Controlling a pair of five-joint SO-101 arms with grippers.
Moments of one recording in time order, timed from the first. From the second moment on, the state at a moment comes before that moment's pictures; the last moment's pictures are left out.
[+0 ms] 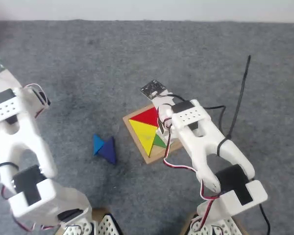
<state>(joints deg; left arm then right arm) -35.5 3.3 16.4 62.6 13.1 -27.4 3.1 29.1 57.7 15.7</state>
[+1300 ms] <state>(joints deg) -35.3 3.3 17.1 62.1 13.1 -12.5 23.0 8.8 64.4 24.1</state>
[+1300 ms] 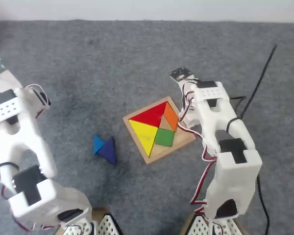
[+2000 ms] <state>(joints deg) -35.3 3.3 15.3 66.1 5.2 -20.4 -1.3 29.5 62.3 16.5</state>
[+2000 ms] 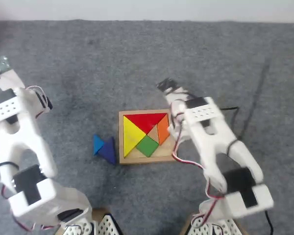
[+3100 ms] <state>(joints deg) -3.0 -17.7 34.1 80.8 -16.3 2.4 -38.0 67.9 47.4 22.2</state>
